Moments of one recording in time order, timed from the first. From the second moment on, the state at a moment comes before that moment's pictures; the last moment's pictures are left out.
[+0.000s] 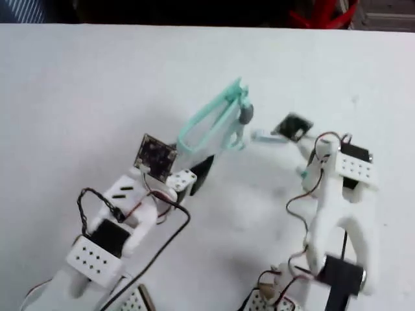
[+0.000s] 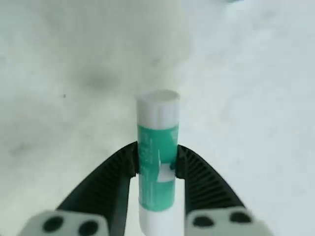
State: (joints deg) left arm 24.0 -66.9 77.5 22.9 -0.3; right arm 17.6 -15.9 35.5 61.8 65.7
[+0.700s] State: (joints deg) left arm 24.0 -66.9 77.5 22.9 0.0; right arm -25.6 -42.1 -8.4 69.5 5.1
